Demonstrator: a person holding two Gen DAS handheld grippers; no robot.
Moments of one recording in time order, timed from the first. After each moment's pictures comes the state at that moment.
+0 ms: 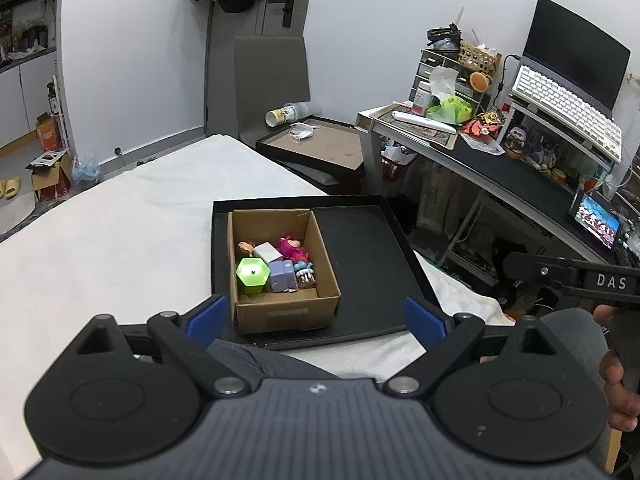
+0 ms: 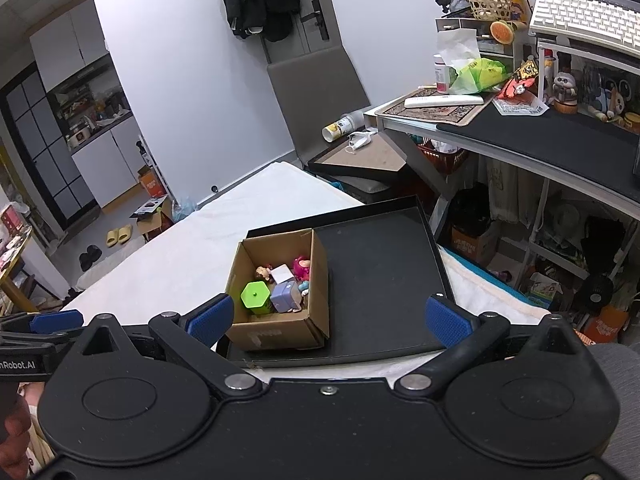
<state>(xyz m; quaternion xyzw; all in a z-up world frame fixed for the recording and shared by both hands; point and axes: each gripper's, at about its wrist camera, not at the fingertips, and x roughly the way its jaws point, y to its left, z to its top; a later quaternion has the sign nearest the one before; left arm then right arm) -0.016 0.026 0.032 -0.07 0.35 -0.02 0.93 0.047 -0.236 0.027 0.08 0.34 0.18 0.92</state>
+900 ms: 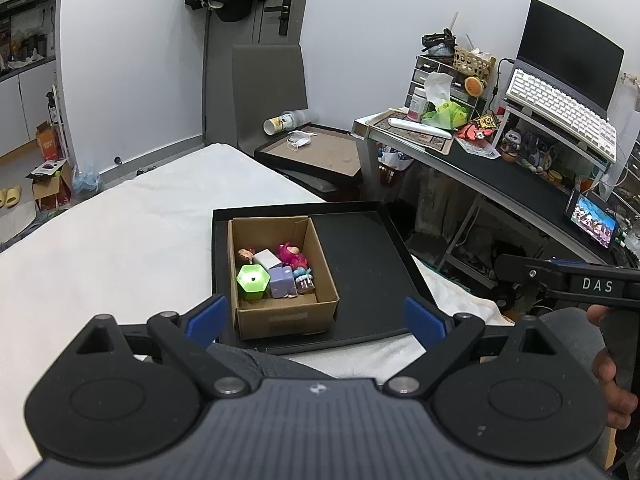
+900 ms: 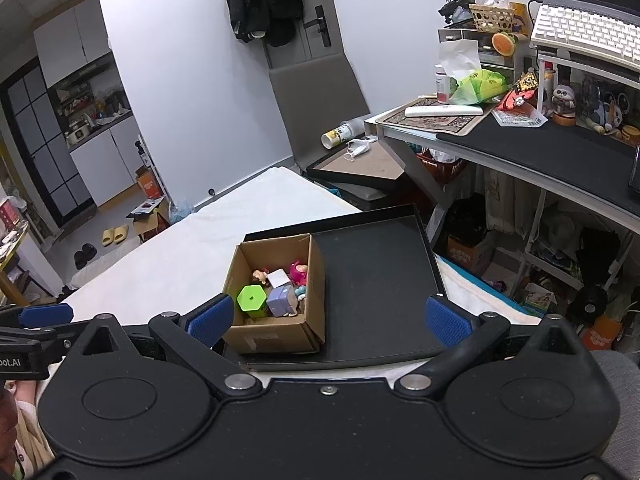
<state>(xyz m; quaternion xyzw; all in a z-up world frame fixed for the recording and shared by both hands) -0.025 0.024 0.038 -0.06 0.34 -0.02 0.94 0.040 -0.231 0.030 0.07 0.33 0.17 0.92</state>
